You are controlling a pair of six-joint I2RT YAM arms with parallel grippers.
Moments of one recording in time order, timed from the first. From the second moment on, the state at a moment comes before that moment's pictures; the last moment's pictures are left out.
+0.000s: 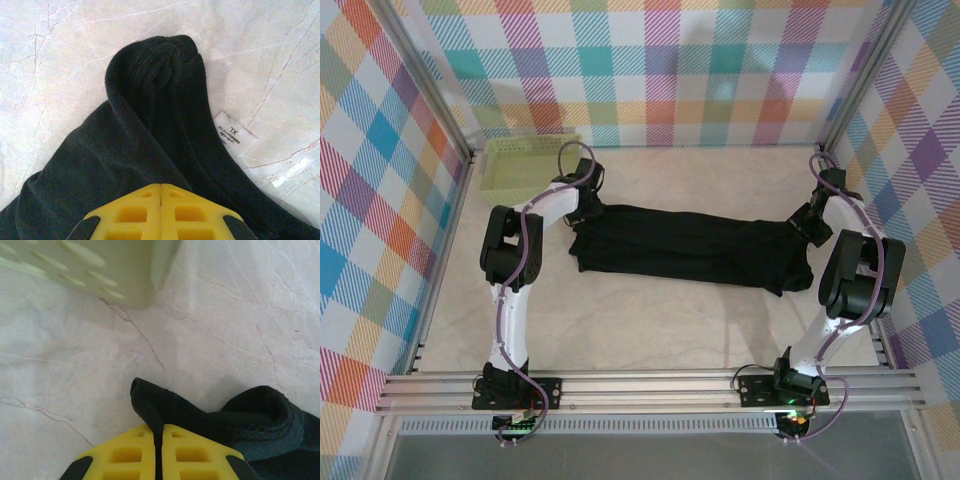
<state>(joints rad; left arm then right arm) -0.30 2.20 1.67 -0.63 -0.21 -0.64 -0.26 1.80 1.29 -0.71 -0.01 0.62</state>
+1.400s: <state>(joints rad) -0.29 2.17 1.74 -0.66 -0.20 -0.66 -0.28 1.80 1.27 -0.71 -0.10 0.63</state>
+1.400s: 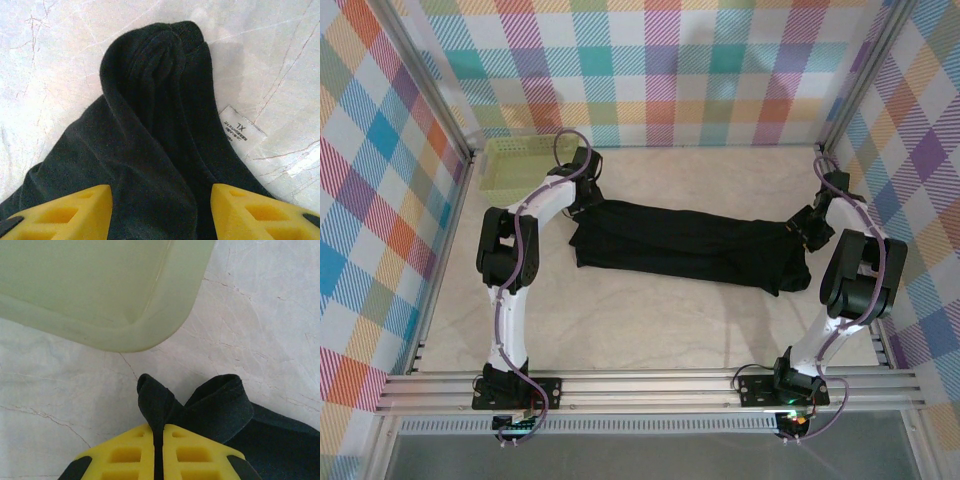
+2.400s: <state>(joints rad) -0.26 2.25 1.86 -0.71 -0.20 -0.71 -0.30 1.91 1.50 -0.69 -0.18 0.66</state>
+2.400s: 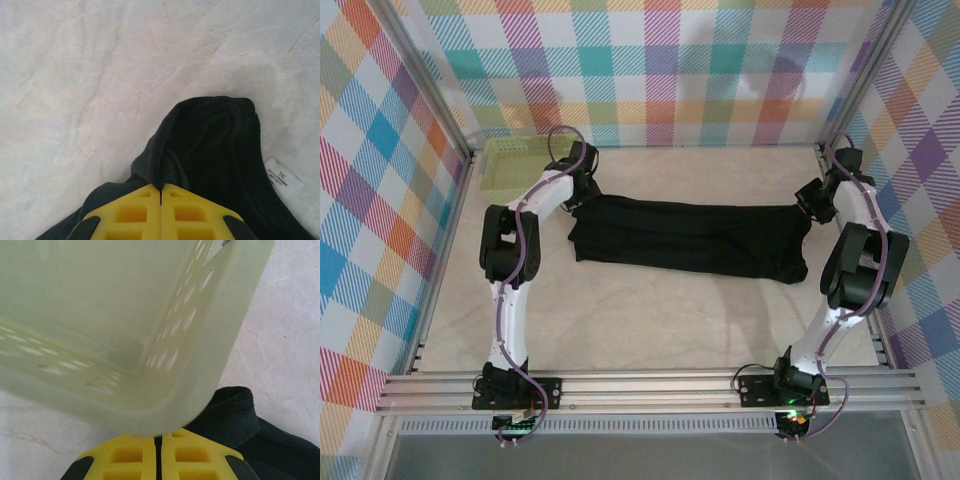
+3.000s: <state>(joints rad) -0.35 2.18 1.85 -0.79 -0.27 -0.63 -0.28 1.75 1.35 -0.71 -0.10 0.59</state>
